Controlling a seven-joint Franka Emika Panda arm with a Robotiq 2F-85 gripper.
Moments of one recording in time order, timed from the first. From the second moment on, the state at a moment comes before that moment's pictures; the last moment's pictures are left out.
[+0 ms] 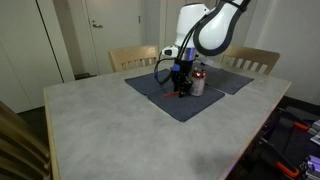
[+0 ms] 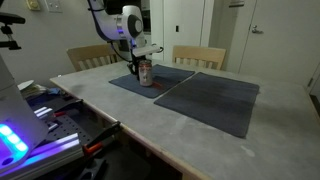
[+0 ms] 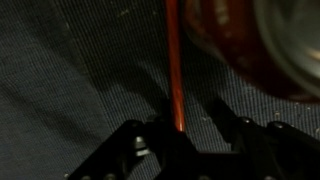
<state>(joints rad) -0.01 0.50 0.16 -2.26 -0.36 2.82 -0.84</state>
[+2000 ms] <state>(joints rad) -0.01 0.50 0.17 -2.22 -0.36 2.80 -0.88</state>
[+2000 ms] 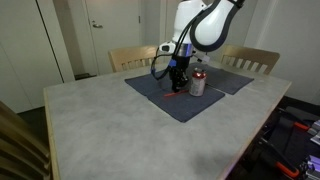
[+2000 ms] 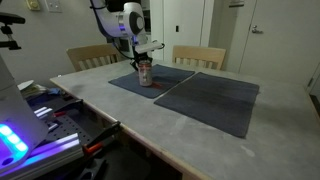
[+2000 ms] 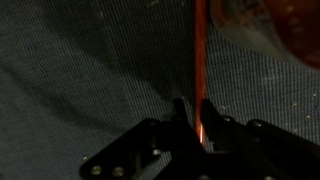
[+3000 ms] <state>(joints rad) -0.01 0.50 0.18 -2.22 -0.30 2.76 -0.92</state>
